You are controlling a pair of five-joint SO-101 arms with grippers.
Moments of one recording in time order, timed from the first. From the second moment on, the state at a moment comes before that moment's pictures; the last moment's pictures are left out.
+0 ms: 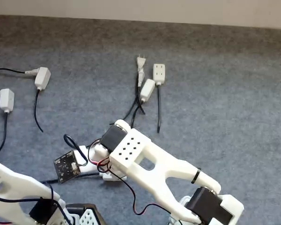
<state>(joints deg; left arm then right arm) -64.2 33.1 -21.1 47.6 -10.8 -59.9 -8.1 18.0 82.2 61.4</state>
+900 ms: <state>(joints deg) -64.2 33.1 -21.1 49.1 -10.9 -60.1 -0.6 23.7 72.5 59.3</state>
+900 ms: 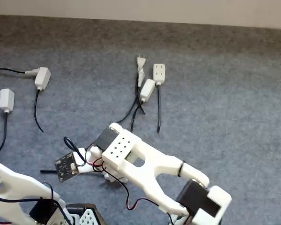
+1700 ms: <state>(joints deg) -58.7 33.1 -21.1 60.3 -16.0 -60.1 -10.7 3.0 88.2 47.8</state>
